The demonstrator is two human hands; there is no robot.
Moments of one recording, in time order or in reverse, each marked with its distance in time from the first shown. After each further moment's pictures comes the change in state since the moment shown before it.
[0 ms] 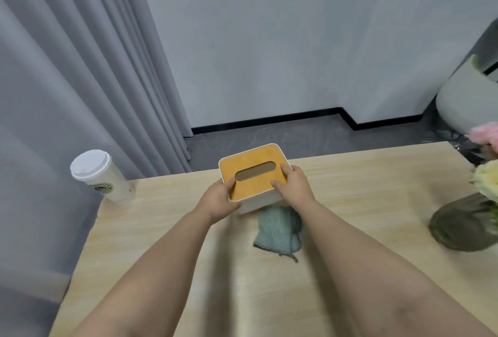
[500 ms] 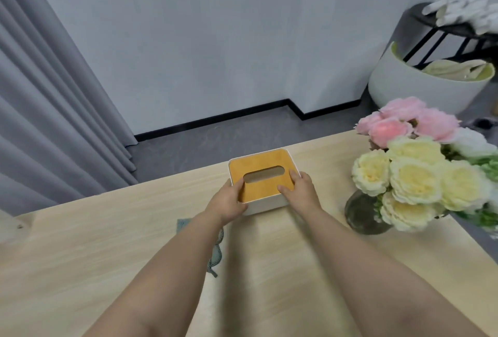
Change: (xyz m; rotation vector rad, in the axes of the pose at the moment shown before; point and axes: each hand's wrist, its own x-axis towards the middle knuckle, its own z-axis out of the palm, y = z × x) left_hand 0.075 0.175 0.111 0.030 -0.141 0.178; right_hand -0.005 0.168 -0.129 0.069 0.135 0.223
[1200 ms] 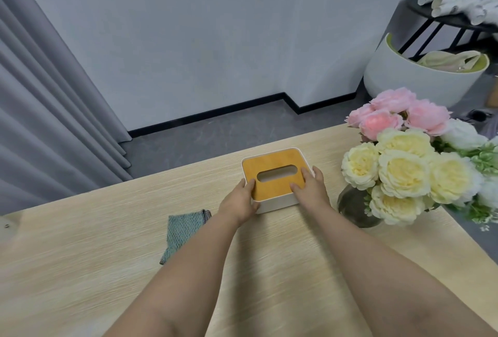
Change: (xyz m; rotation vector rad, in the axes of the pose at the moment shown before) left_hand 0.019 0.024 0.043 0.054 -0.011 0.022; right_hand 0.009 0.042 -0.016 0.006 0.071 0.071
